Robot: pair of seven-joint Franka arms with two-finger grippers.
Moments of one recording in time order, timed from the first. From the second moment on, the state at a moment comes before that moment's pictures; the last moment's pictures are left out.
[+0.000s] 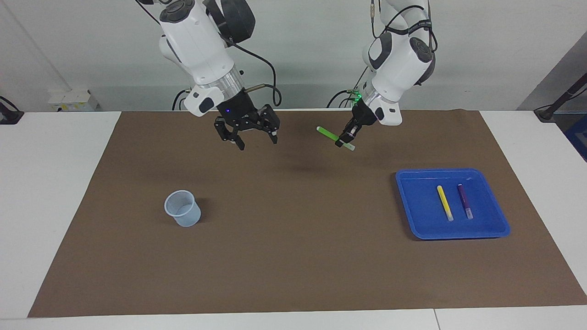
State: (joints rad) left arm 0.45 -0.23 -0.83 -2.15 -0.63 2.07 -1.06; right arm -0.11 0.12 0.47 -1.58 0.13 1.88 0.33
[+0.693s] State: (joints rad) left arm 0.49 -0.22 -0.82 -2.23 -0.37 2.07 -0.47; right arm -0.24 0.09 0.47 -1.58 -0.01 1.69 0.10
